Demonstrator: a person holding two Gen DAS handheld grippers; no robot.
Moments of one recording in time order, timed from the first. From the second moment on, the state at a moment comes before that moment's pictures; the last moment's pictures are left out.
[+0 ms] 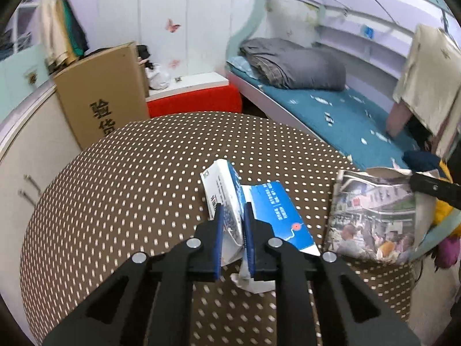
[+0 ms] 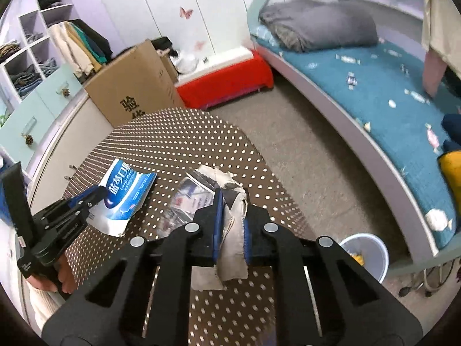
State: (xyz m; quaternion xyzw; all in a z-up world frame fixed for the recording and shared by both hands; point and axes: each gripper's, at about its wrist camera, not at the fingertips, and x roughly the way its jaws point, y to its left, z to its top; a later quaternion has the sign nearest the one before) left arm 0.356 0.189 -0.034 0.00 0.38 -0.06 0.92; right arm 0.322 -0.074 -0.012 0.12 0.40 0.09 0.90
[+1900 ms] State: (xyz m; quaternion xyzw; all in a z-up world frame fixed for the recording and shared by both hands) left arm 0.292 -0.051 -0.025 0.06 0.37 -0.23 0.90; right arm 0.221 -0.232 -0.004 0.11 0.34 -0.02 0.93
